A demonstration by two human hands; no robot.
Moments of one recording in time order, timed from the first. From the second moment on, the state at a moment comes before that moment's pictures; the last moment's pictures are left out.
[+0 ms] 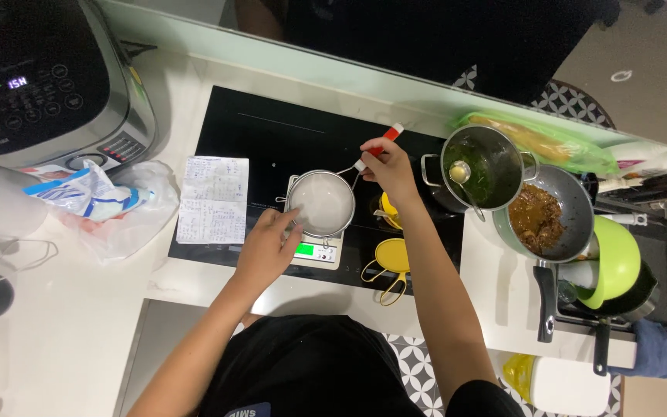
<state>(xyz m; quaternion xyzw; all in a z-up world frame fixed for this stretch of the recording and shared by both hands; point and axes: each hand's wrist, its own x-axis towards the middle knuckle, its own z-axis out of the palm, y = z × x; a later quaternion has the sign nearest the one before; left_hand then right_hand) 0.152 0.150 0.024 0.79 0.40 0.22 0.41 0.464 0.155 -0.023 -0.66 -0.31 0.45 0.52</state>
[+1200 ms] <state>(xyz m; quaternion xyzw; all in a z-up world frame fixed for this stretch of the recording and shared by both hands) 0.195 0.223 0.017 0.85 0.36 0.26 0.27 0.364 -0.071 0.027 -0.88 -0.18 0.31 0.32</state>
